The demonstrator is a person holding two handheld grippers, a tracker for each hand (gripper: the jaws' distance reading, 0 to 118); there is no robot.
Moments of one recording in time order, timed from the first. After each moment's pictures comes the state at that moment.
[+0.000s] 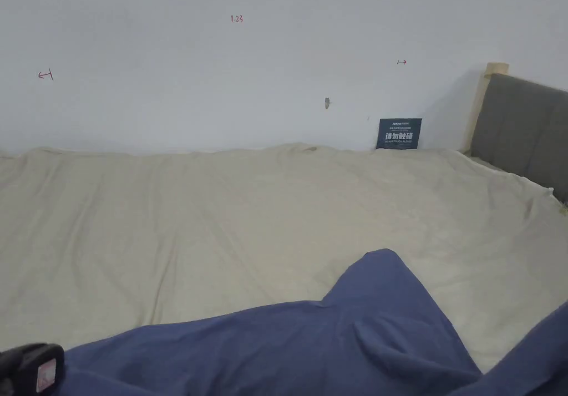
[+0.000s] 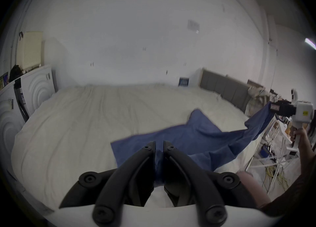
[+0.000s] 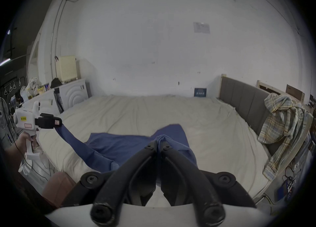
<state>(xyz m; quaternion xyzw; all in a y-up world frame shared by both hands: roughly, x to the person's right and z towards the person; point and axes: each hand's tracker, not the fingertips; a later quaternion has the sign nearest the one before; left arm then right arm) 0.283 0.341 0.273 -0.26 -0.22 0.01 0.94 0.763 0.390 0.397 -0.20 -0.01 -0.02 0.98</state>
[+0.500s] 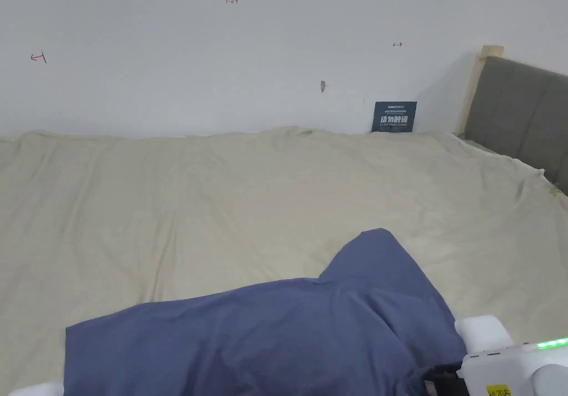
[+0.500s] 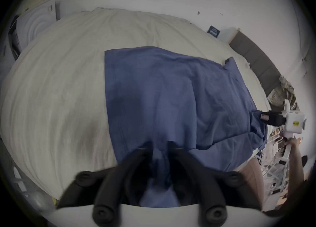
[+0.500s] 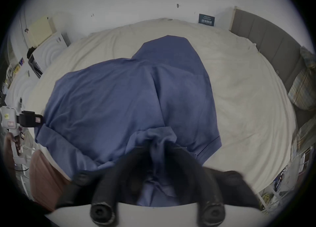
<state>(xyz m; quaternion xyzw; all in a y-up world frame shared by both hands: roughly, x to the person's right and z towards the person) 0.285 0.184 0.201 -0.50 -0.16 0.09 0.85 0.774 0.207 0.247 -0.47 -0.03 -0.03 0.88</state>
